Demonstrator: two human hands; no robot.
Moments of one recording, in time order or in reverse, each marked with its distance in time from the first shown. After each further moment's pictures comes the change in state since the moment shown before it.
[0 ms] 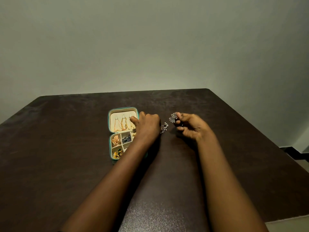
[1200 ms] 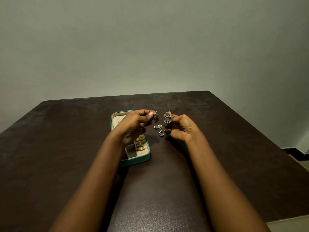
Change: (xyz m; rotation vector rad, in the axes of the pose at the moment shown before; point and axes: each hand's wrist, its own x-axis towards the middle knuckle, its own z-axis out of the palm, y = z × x) left_hand -0.020 -0.044 -0.049 -1.472 -0.325 -0.134; right_hand -0.002 0.013 0.035 0.083 0.010 0.060
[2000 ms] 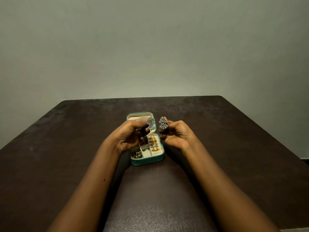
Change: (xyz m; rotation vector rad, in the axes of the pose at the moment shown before) left_hand -0.035 -0.001 -0.042 -0.278 0.067 -0.212; right_hand -0.030 0.025 0.049 0.096 -0.140 0.113
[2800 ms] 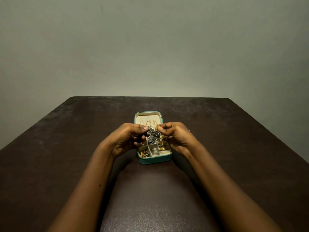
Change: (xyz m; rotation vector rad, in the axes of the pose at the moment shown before) left_hand -0.014 -0.001 -0.035 0.245 -0.011 0.038; right_hand 0.001 0.018 0.013 -0.504 -0.033 -0.157
